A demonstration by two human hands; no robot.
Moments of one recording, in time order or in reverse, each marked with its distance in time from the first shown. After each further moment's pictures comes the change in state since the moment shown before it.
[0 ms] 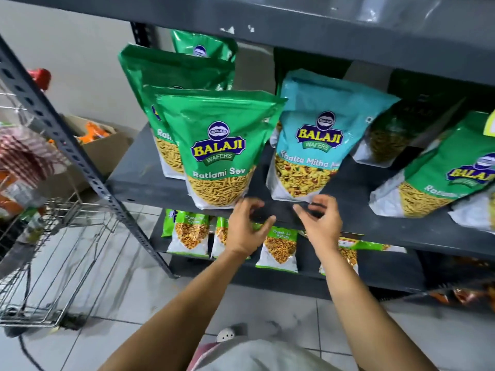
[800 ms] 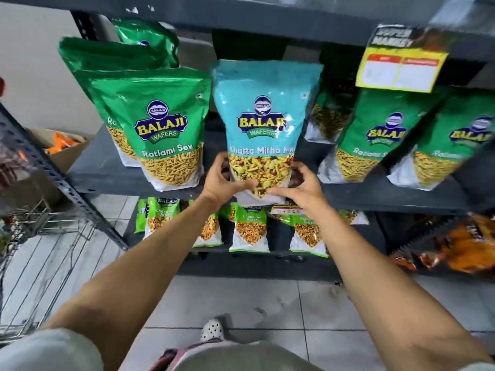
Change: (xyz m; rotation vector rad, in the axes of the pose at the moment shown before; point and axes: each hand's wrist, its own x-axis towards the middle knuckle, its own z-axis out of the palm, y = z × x) left_hand 0.021 0.065 0.019 -0.366 -0.252 -0.274; right_hand 0.018 -0.014 -0.090 0.013 -0.299 0.051
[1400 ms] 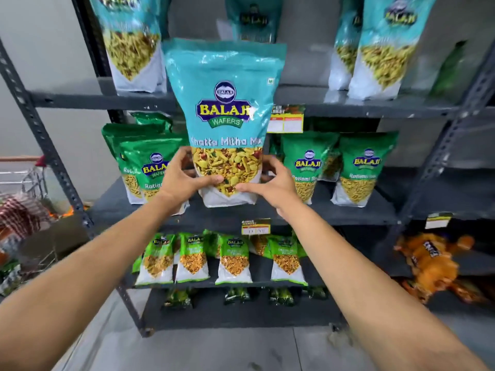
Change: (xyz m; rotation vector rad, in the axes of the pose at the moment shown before) left_hand -0.167 0.156 0.002 0.054 0.104 0.435; right_hand -0.153 -0.138 -0.068 0.133 0.027 -0.336
